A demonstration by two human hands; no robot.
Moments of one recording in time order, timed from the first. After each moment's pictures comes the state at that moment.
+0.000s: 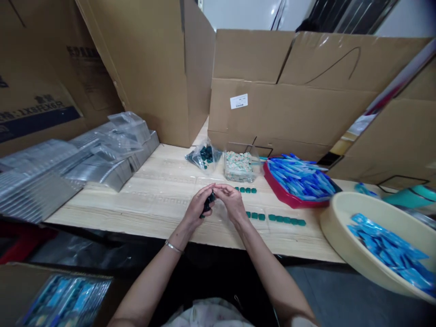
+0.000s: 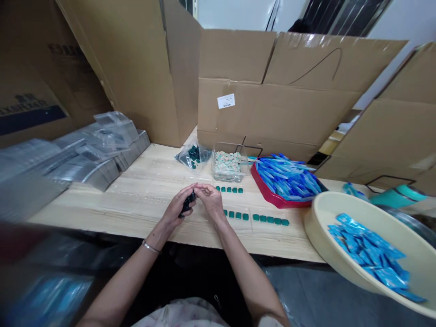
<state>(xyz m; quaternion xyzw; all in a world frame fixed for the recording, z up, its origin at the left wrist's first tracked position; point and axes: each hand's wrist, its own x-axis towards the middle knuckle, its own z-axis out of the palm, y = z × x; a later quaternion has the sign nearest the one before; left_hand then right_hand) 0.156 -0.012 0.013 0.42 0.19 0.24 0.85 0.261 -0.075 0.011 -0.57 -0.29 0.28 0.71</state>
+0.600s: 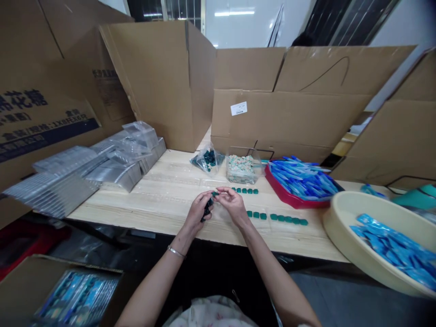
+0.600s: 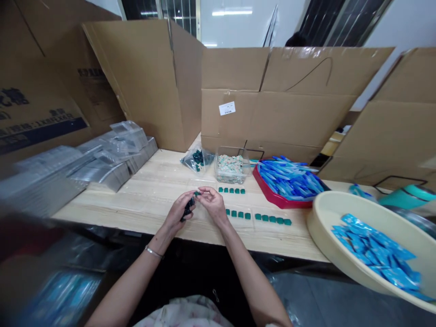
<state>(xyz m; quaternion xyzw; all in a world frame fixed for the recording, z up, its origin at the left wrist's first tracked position) 0.138 -0.027 0.011 0.45 0.23 0.28 0.82 0.254 -0.092 0.003 -0.53 -0.36 0.31 0.70</state>
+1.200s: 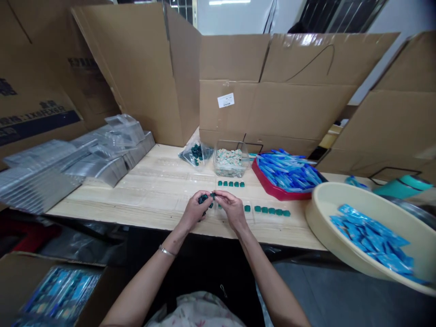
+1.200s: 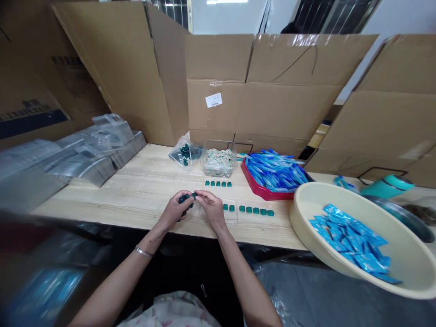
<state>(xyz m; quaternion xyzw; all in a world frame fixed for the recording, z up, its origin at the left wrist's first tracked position) 0.163 -0.066 0.002 0.61 0.30 0.27 0.68 0.277 -0.148 -0.019 -0.55 -0.36 0.25 0.71</state>
